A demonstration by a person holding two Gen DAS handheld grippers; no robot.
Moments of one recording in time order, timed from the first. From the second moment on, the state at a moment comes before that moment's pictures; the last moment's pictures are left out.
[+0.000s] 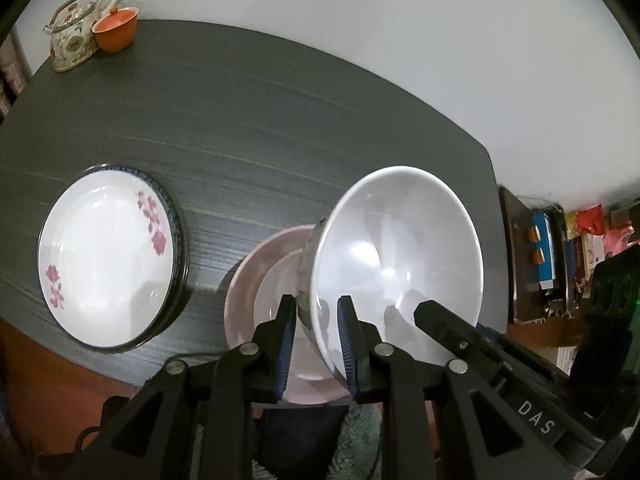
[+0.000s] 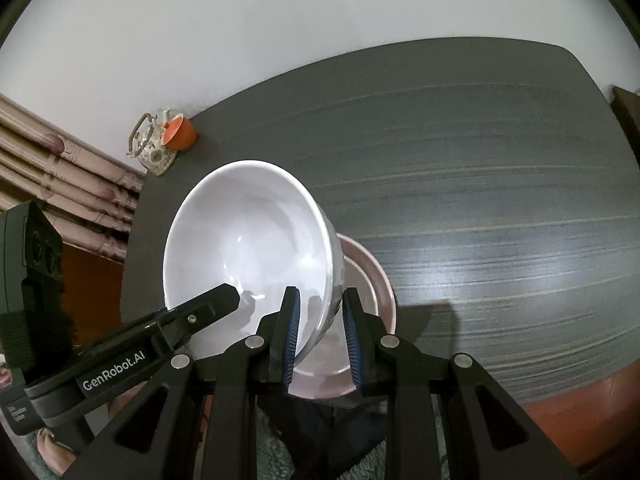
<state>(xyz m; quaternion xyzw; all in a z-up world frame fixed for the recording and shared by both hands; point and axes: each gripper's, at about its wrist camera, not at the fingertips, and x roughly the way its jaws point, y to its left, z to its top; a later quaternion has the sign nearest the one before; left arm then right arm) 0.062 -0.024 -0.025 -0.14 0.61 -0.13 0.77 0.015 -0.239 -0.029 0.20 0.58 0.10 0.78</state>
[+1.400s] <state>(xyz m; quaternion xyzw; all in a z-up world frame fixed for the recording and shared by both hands) 0.056 -0.043 -0.080 -0.11 0.66 -0.10 0.74 0.011 -0.235 -0.090 0.19 0.63 0.08 0.74</state>
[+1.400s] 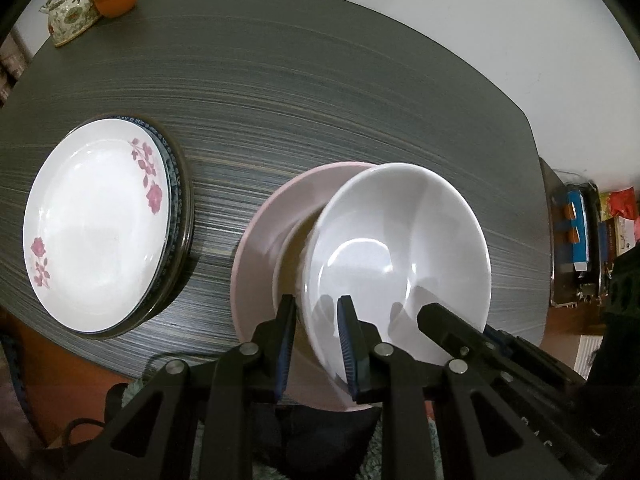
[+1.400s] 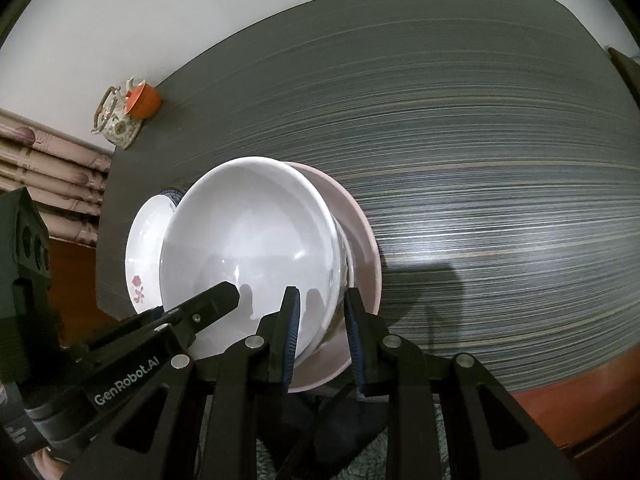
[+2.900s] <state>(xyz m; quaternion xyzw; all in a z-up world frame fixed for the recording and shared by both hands) 0.064 -0.002 -0.044 -0.15 0.62 -0.12 0.76 0.003 -0.250 -0.079 0.22 0.61 0.10 0.75</state>
